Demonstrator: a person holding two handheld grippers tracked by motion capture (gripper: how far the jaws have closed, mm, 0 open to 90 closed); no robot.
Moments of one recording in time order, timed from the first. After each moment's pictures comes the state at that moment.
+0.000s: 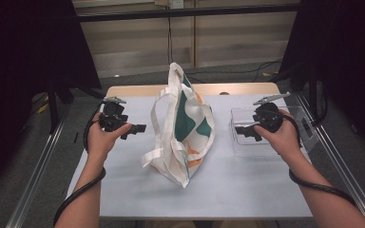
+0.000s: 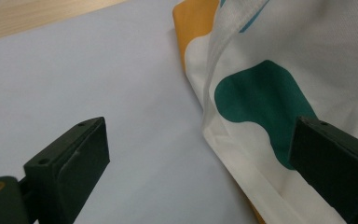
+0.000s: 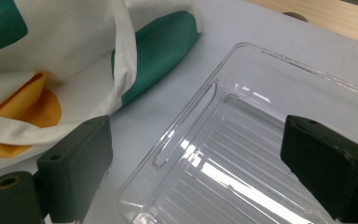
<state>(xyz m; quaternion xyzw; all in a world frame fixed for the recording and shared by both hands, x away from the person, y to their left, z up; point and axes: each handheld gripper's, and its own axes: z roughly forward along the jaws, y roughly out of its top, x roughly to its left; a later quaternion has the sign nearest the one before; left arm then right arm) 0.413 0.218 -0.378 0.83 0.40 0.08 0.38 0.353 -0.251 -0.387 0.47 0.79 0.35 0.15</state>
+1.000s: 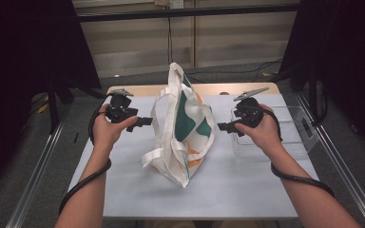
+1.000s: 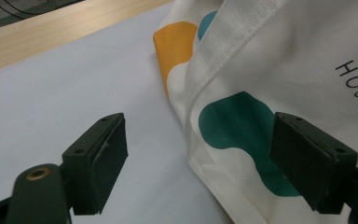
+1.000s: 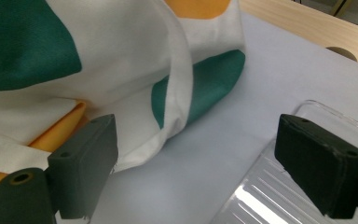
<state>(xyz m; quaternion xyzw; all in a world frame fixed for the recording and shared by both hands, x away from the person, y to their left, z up) 0.427 0.198 -0.364 0.85 0.36 0.07 0.38 0.370 -0.202 -0.377 0.43 0.81 0.37 0.14</state>
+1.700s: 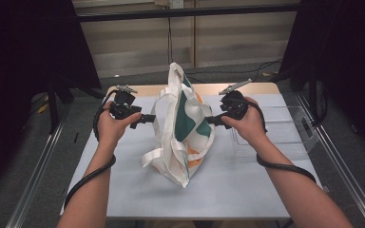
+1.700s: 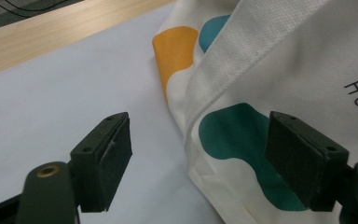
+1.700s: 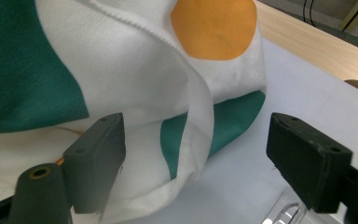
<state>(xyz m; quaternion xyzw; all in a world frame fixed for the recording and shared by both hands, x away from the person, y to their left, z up) 0.437 0.190 -0.364 0.85 0.36 0.07 0.38 0.398 -0.170 -0.373 0.41 0.82 0.37 0.14</state>
